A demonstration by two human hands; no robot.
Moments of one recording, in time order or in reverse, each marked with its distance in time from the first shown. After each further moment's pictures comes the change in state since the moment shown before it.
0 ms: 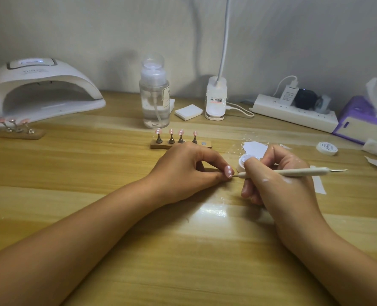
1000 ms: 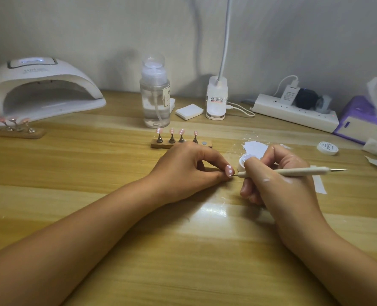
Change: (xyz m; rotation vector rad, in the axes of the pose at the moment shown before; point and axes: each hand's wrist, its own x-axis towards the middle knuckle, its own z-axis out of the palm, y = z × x) left_hand 0.000 0.000 0.000 -0.012 -0.002 -0.014; right_hand -0.003 -0.005 0.001 0.027 -0.020 0.011
